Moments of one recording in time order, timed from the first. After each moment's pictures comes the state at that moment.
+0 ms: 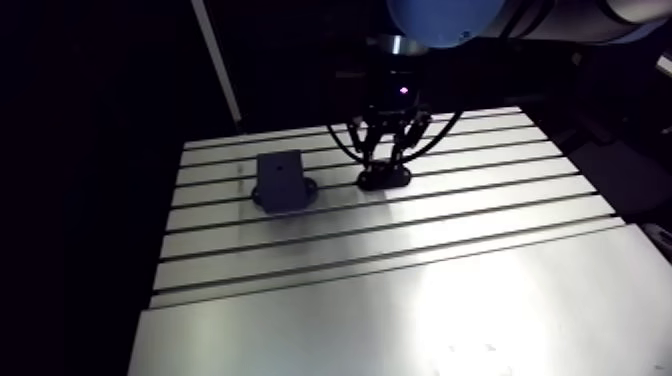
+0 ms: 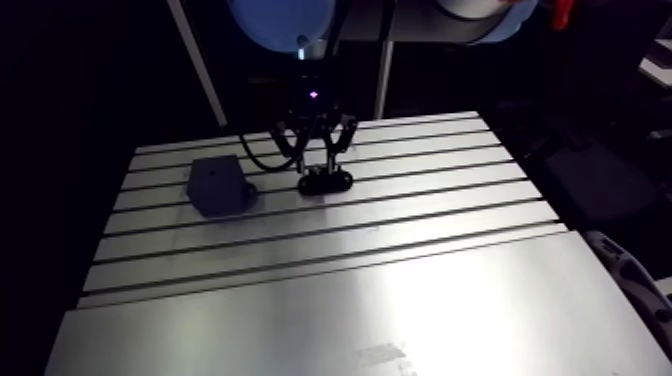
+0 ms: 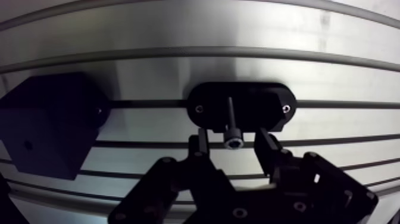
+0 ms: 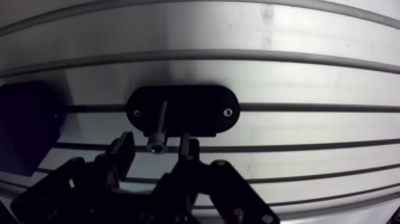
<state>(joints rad) -0.20 -1.13 1.76 -2.04 -1.57 -1.76</state>
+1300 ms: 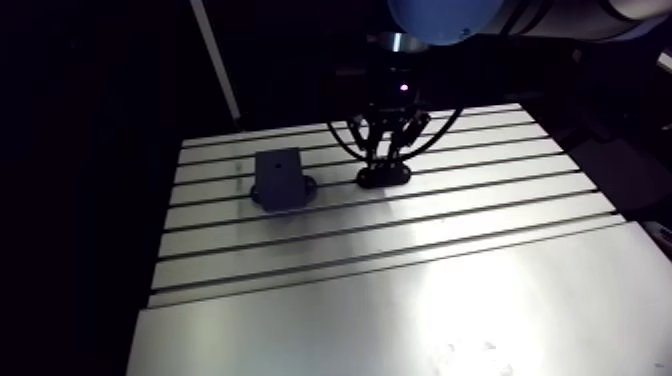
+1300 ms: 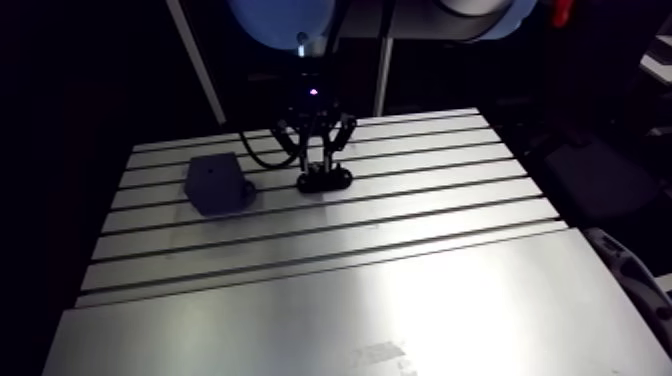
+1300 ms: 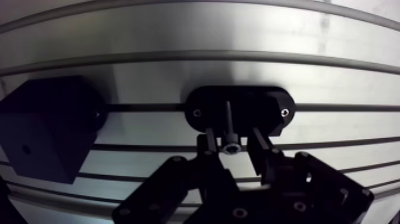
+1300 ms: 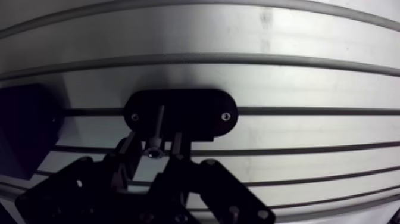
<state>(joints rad) -0.20 -1.12 1.75 -2.04 -1.57 -1.76</state>
